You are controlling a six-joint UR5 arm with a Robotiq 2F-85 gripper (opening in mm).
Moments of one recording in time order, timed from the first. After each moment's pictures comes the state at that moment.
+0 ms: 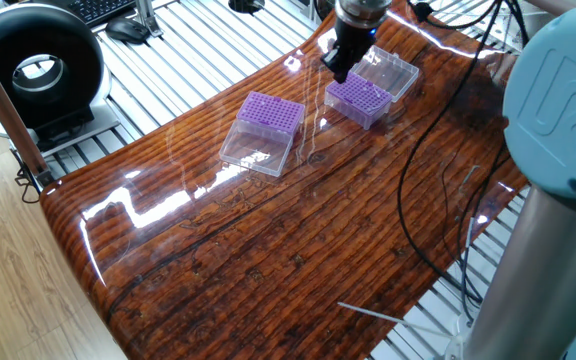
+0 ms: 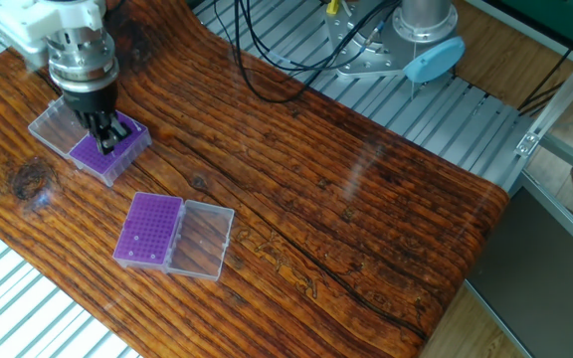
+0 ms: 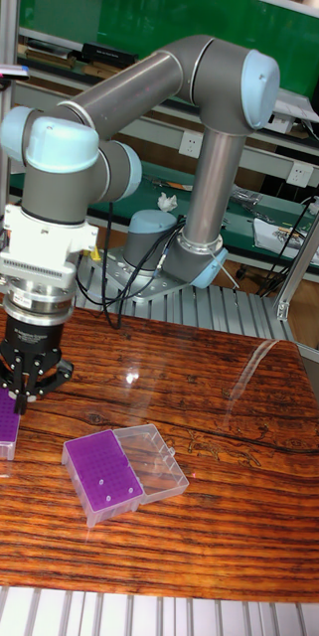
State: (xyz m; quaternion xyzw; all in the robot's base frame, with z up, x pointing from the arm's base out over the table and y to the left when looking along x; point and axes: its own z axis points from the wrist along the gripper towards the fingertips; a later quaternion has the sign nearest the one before) arm 0.608 -0.177 0.082 0.01 1.00 -0.01 0.08
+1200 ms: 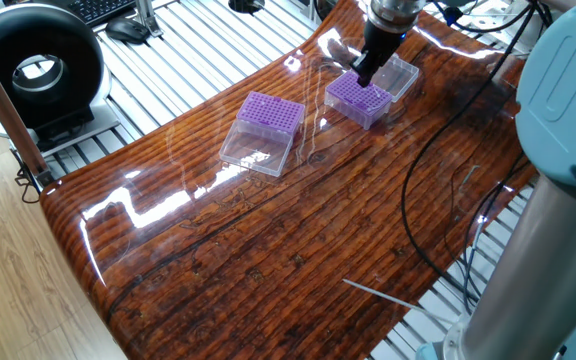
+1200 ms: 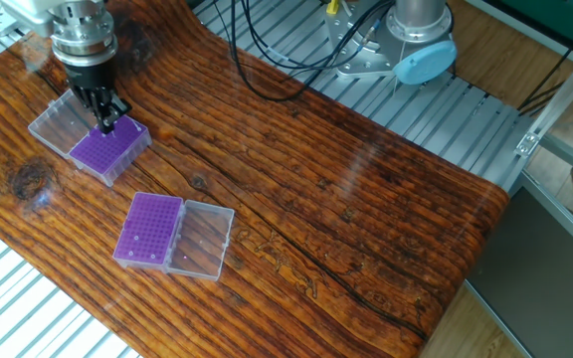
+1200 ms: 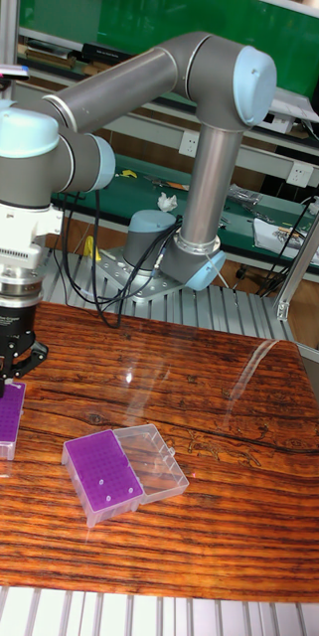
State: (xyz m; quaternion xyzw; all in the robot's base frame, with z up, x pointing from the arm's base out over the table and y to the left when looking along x) arm 0.580 -0.212 0.071 -0.02 1.00 0.00 0.09
